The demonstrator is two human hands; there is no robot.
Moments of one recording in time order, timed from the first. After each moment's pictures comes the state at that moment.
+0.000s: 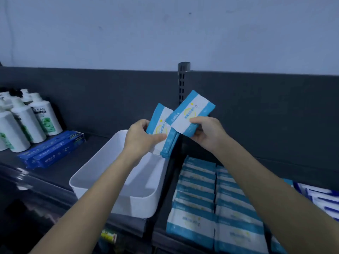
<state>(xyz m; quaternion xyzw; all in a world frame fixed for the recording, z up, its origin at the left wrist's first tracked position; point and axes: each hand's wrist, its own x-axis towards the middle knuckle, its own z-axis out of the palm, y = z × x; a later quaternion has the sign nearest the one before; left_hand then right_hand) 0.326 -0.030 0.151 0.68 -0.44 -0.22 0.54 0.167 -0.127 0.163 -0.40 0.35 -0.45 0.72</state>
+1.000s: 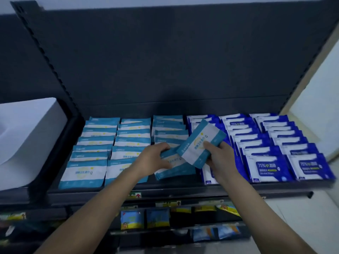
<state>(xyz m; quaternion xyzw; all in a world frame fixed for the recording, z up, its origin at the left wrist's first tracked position) 0.008 -0.036 -0.012 0.56 -0.75 -0.31 0.17 -0.197 -0.016 -0.003 -0.25 0.54 -0.58 0.56</state>
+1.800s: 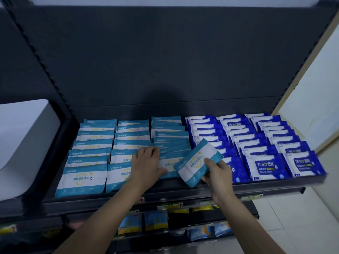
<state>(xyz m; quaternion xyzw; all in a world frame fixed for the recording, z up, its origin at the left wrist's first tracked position) 0.026 -0.026 -0.041 0.62 -0.78 -0.04 0.07 -0.172 0.019 -0.027 -0.20 0.58 -0.59 0.53</state>
